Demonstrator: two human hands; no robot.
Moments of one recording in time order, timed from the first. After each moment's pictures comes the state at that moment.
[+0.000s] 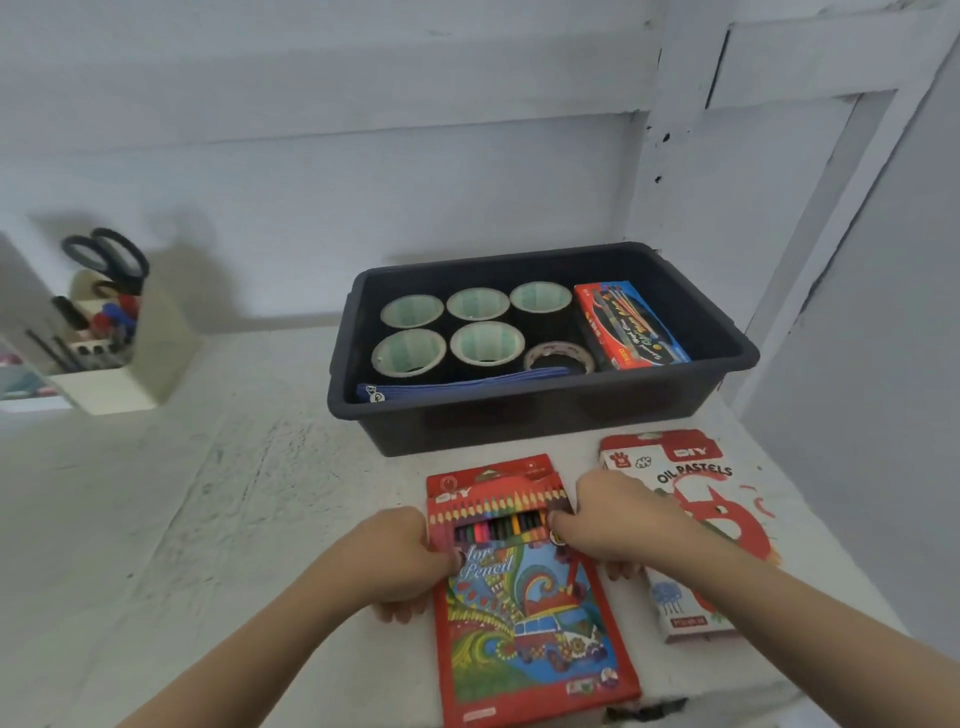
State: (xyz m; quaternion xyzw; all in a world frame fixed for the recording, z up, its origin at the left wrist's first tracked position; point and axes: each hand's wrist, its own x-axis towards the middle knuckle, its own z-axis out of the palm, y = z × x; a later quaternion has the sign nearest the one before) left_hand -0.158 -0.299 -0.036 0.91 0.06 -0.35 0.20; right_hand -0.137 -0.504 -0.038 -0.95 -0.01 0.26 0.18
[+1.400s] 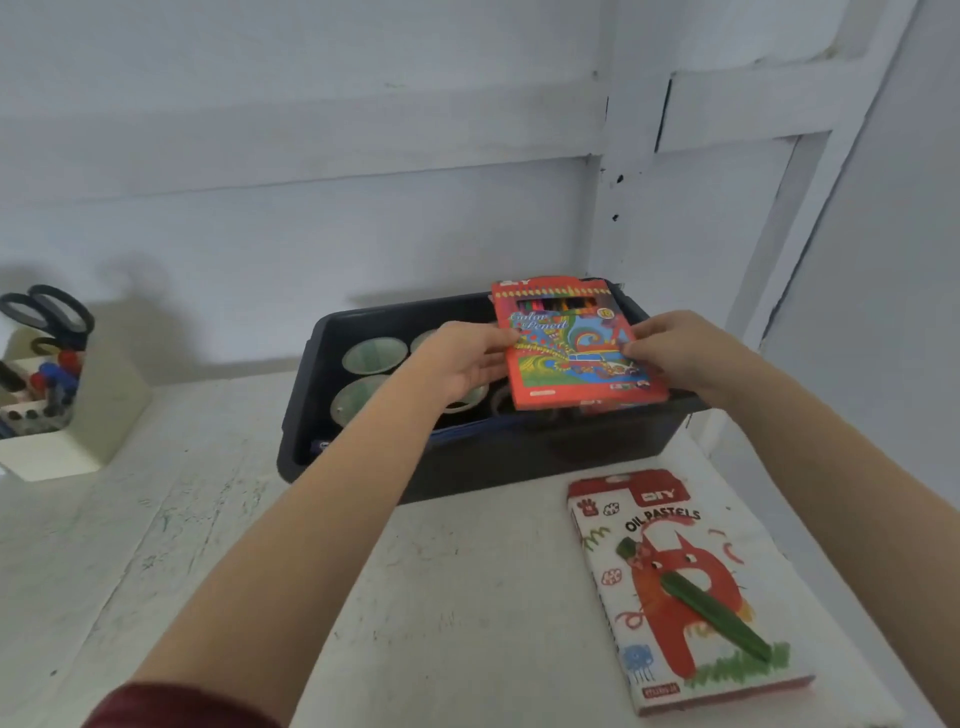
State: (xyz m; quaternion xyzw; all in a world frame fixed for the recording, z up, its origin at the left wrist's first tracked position) left_hand 0.004 -0.393 0.045 0.65 0.06 -0.18 0.74; right_hand -0.030 -0.593 0.055 -0.86 0.13 0.03 0.49
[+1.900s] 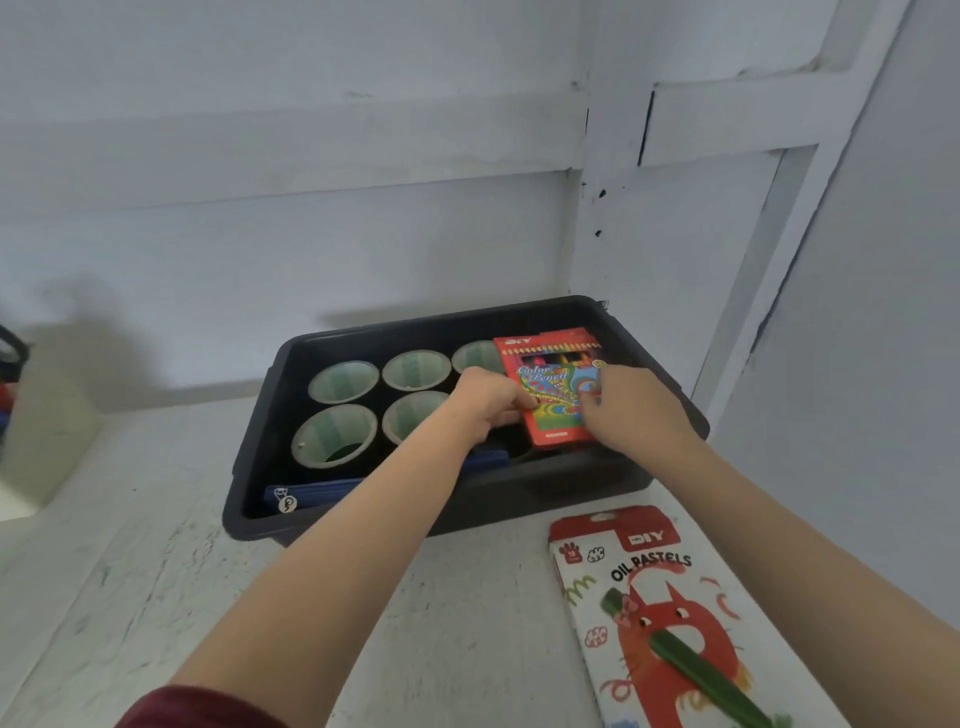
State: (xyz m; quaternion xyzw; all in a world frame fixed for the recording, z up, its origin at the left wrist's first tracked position) left_hand 0.049 -0.439 -0.004 0.73 0.11 -0.18 0.64; right_hand -0.002 -0.583 0.004 -0.98 0.09 -0.06 0.16
